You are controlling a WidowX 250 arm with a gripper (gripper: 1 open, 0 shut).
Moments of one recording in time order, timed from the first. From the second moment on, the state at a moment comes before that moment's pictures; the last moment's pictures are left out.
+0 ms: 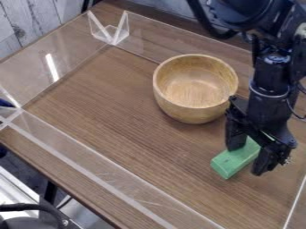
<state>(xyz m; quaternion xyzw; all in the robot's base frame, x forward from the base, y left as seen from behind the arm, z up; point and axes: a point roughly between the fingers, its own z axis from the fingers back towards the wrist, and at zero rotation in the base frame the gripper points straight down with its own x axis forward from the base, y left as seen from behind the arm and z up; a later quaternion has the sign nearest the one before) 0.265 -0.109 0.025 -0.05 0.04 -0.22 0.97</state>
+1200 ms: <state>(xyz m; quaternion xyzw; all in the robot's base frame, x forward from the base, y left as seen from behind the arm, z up) 0.262 -0.097 0.036 -0.04 0.04 -0.23 0.97</state>
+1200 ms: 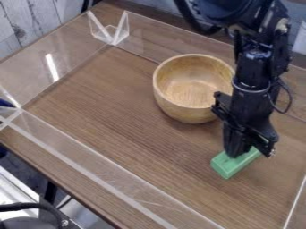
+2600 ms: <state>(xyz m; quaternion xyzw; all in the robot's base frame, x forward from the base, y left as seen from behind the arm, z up) 0.279 -0.093 0.081 -0.03 -0.01 -0.25 0.97</state>
